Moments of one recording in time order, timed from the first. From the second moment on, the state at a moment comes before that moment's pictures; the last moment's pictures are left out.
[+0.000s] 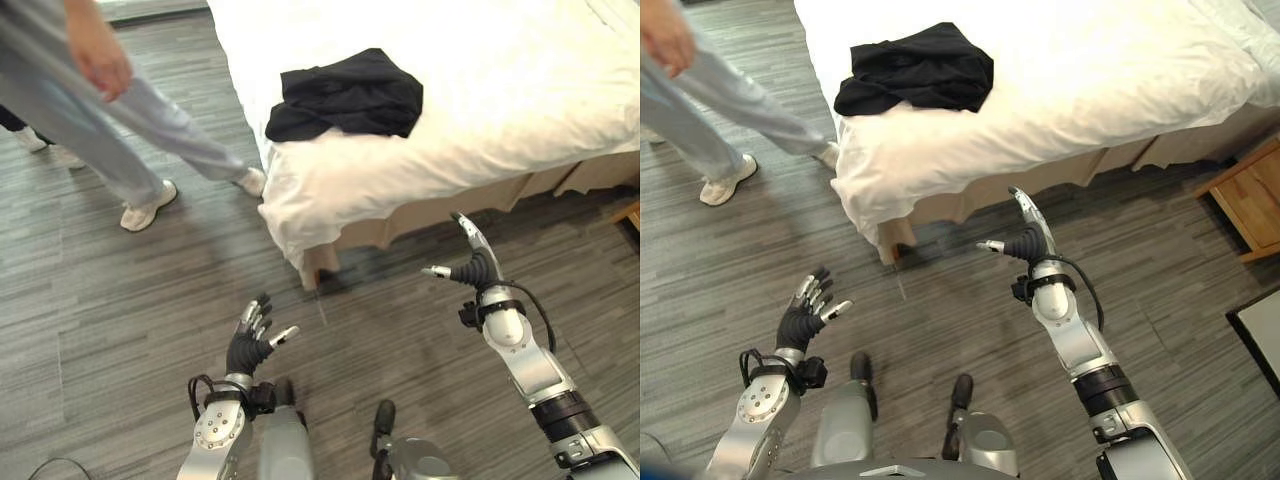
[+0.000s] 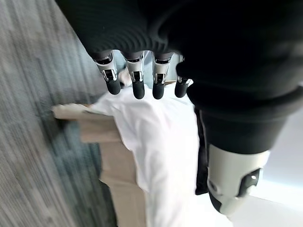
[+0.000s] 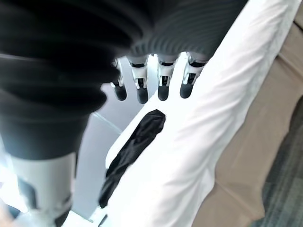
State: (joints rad) left arm 0.25 0.31 -0.09 -0.04 -0.30 -0.08 0.15; right arm -0.29 -0.43 0.25 0.19 -0.18 -0.07 -0.26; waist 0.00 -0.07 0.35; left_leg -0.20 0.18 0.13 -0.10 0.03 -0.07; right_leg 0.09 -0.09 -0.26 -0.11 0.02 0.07
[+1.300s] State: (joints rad) left arm 0.06 0.38 -0.06 0.14 -0.28 -0.12 0.28; right arm -0.58 -0.36 0.47 0.38 -0.30 -0.02 -0.34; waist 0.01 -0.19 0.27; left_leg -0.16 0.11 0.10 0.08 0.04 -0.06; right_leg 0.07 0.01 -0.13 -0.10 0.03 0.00
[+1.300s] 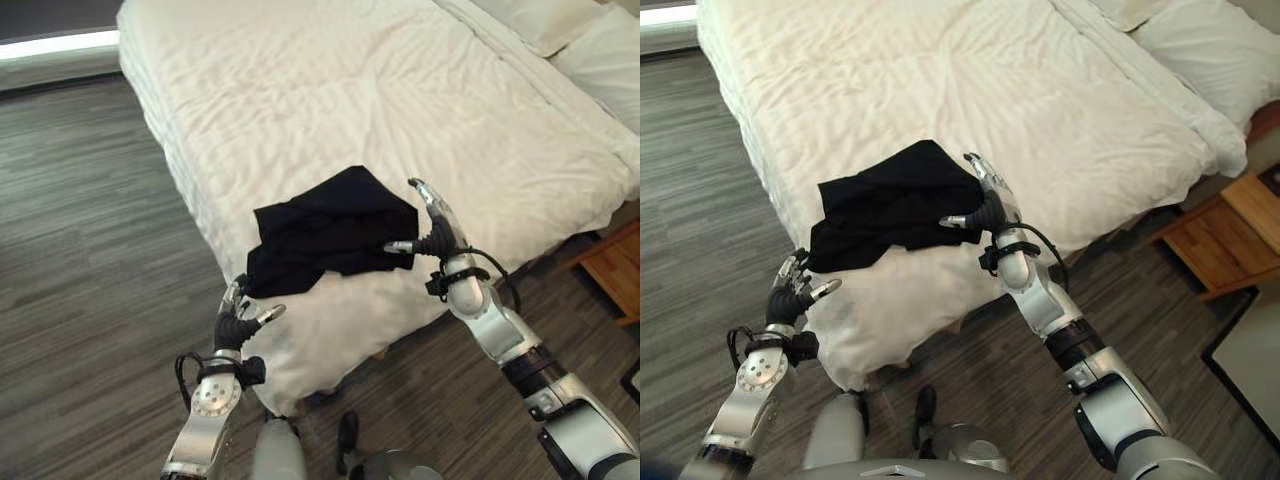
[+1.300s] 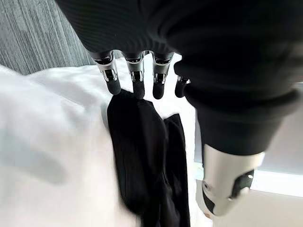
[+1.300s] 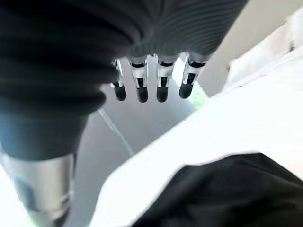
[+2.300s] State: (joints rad) left arm -0.19 0.44 -0.22 0.37 -0.30 -0.15 0.29; right arm -0.96 -0.23 0.67 0.87 -0.51 0.02 -0.39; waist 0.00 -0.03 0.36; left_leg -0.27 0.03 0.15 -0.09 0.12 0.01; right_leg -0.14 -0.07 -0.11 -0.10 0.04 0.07
